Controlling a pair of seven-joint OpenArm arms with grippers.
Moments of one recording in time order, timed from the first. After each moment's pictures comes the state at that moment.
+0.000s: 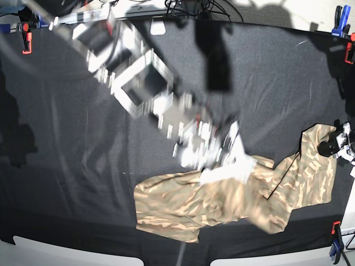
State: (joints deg) left arm -35.0 -35.9 -0.6 25.2 -62.5 -39.9 60.0; right arm 28.4 -8.3 -37.9 51.0 -9.3 22.7 -22.6
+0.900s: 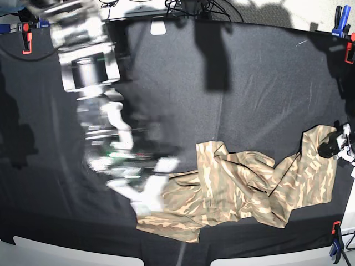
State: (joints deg) left arm -35.0 -35.9 -0.6 25.2 -62.5 -39.9 58.8; right arm 21.9 1.5 -12.1 72.7 12.8 22.0 -38.3
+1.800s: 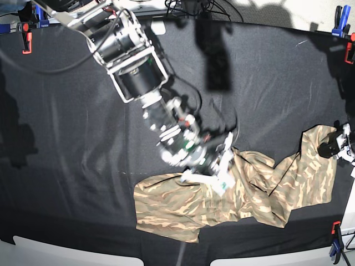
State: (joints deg) left arm -35.0 -35.9 -0.6 25.2 -63.0 -39.9 59.1; right arm 26.8 -8.9 -25.9 52.1 -1.4 22.5 -24.3
